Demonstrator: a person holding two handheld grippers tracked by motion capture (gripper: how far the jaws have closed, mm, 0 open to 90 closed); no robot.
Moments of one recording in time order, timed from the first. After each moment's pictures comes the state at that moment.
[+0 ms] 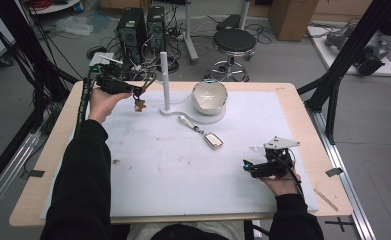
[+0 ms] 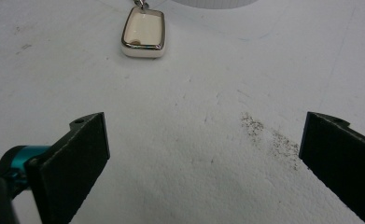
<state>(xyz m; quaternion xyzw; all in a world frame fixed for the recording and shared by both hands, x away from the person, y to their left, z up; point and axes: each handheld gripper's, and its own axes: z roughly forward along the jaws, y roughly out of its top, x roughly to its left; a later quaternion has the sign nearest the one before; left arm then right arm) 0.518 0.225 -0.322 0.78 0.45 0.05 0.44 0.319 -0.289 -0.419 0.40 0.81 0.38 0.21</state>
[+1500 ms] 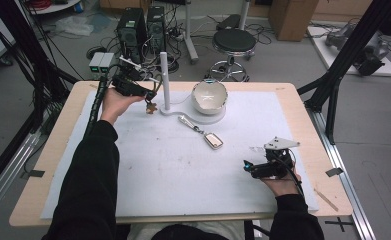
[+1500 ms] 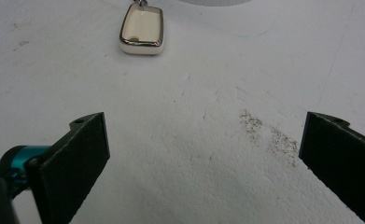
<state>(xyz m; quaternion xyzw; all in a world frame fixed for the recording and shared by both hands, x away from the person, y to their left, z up) 0.521 0.186 -0.327 0.81 0.42 0.05 0.41 0.318 -0.290 -0.420 0.40 0.81 0.38 0.21</state>
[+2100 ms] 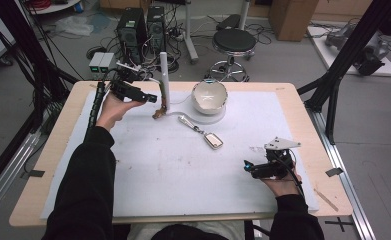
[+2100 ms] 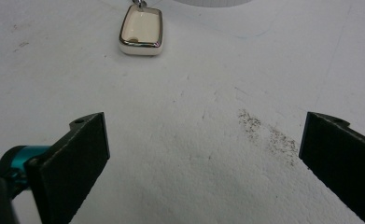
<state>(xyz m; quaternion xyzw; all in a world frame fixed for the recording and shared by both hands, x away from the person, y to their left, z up) 0.505 0.190 -0.335 0.80 0.42 0.07 0.42 0.317 -0.291 -0.419 0.40 0.81 0.38 0.22</state>
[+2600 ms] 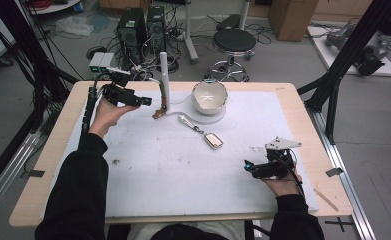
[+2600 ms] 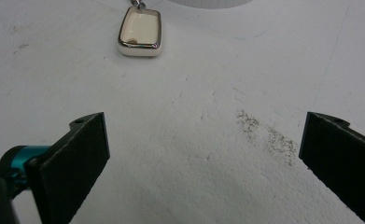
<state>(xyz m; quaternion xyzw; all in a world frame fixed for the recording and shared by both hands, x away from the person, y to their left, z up) 0.481 0.203 -0.331 0.79 0.42 0.09 0.44 0.317 -0.292 -0.419 0.40 0.80 0.38 0.22</state>
